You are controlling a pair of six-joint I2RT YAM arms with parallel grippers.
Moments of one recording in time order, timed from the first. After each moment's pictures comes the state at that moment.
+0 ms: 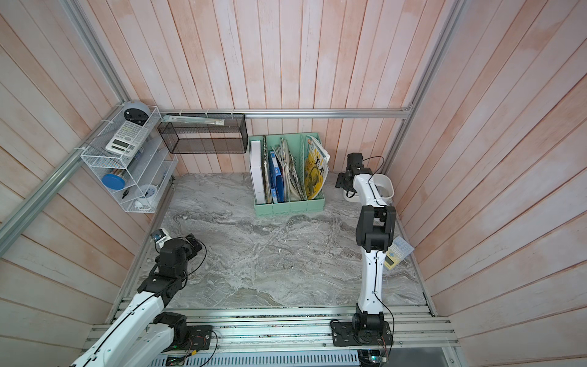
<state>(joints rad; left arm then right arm) -0.17 0.78 0.39 -0.16 -0.50 -0.59 0.01 2.38 2.20 -0.77 0.02 0.26</state>
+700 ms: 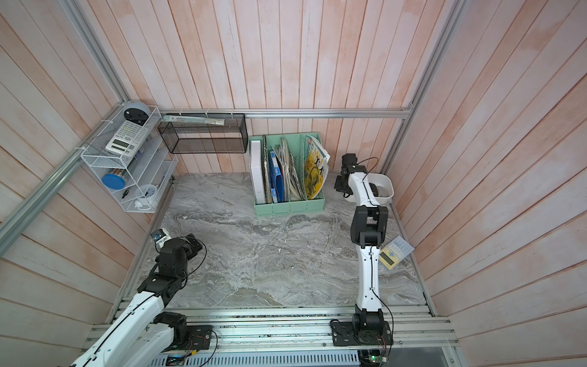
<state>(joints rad) -0.17 0.78 0.39 -0.16 -0.49 -0.59 0.04 2.51 2.39 -0.96 0.09 0.30</state>
